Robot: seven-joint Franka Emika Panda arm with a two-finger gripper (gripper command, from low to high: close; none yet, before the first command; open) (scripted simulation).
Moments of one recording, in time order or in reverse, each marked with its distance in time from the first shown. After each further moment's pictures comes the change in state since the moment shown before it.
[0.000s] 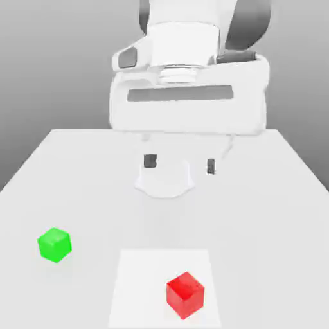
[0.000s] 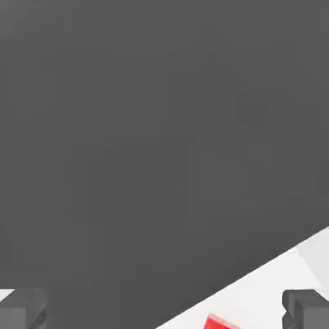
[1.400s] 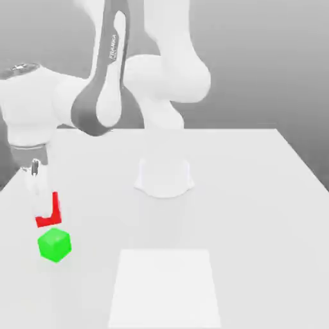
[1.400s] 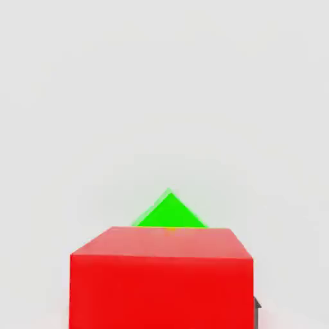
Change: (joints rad) arm -0.445 0.195 -0.306 -0.284 0.013 0.215 -0.132
